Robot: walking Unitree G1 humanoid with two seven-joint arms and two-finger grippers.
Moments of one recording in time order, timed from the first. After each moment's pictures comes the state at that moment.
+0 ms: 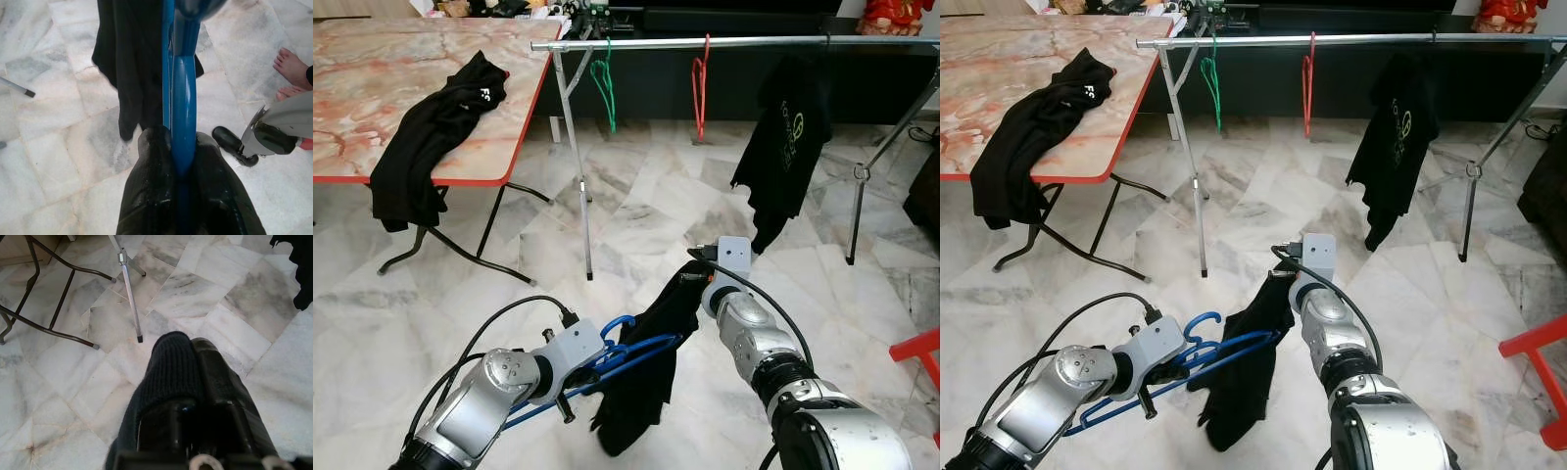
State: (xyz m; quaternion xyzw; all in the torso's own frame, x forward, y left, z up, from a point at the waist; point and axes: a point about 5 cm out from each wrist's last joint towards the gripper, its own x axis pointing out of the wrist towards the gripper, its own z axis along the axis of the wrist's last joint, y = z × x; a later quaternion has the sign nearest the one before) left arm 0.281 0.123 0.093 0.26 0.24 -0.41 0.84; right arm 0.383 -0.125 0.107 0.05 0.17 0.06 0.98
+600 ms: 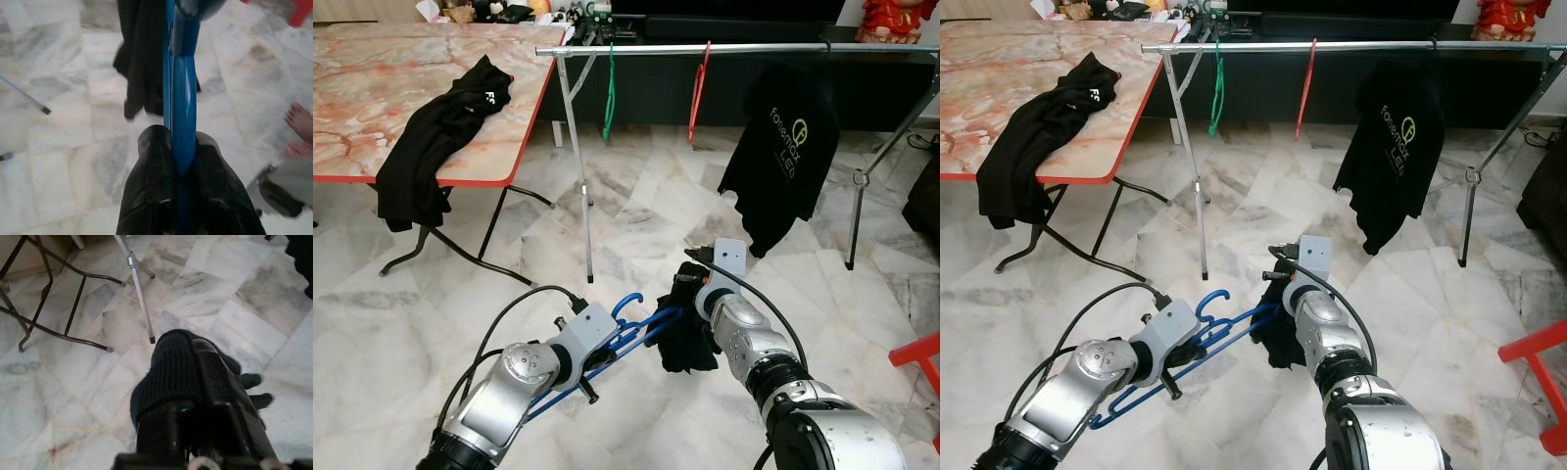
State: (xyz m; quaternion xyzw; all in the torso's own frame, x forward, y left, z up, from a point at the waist) left arm 0.297 0.098 0.103 0.19 0.19 -0.36 0.89; right arm 0.382 -0.119 0.104 0.10 0.18 0.06 0.98
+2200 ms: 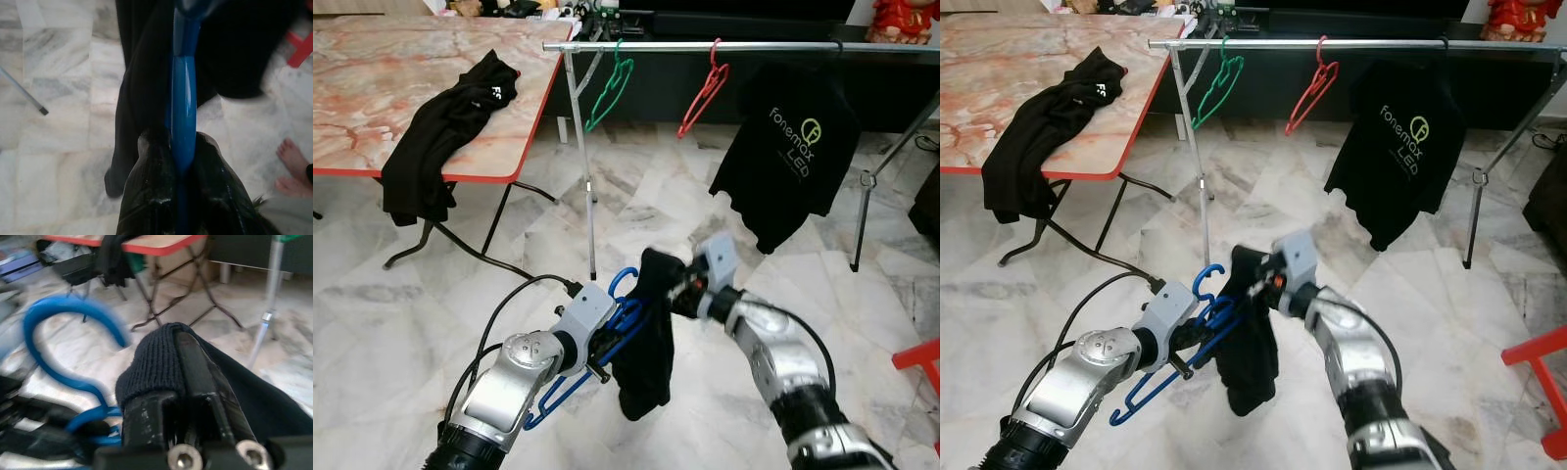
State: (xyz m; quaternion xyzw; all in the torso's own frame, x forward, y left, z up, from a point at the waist) left arm 0.305 0.097 0.115 0.12 0.17 -0.35 0.91; right arm 0.344 -0.104 0.133 0.01 0.03 0.43 0.90
